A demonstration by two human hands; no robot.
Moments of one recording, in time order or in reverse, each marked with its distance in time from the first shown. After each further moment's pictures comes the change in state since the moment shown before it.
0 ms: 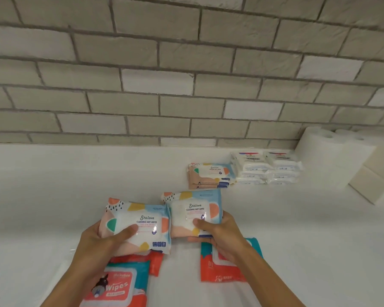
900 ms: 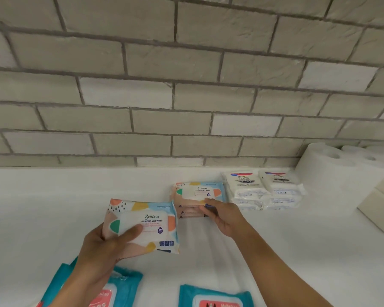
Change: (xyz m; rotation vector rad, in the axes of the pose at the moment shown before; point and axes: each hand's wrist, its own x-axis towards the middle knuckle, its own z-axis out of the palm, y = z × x) left_hand 0.073 0.043 0.096 -0.199 -0.089 0.024; right_hand 0.156 -0.070 -0.067 0.360 0.237 0.143
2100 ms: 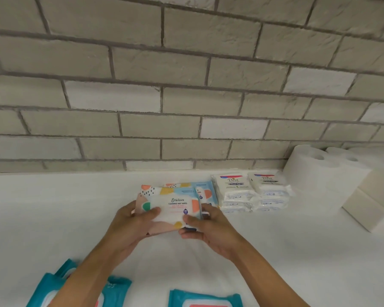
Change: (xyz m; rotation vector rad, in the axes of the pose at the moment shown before) left_hand 0.033 0.010 0.058 0.064 -0.254 -0.025; right_hand -0.072 -0.001 0.002 -0.396 -0.371 -0.148
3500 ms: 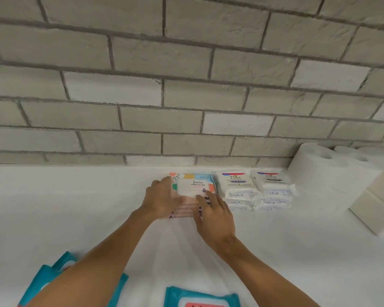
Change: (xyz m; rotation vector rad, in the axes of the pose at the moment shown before) left_hand 0.084 -0.005 0.047 1.057 0.088 0.228; right_hand 0.049 0.042 -0.032 -1.677 0.526 -0.500
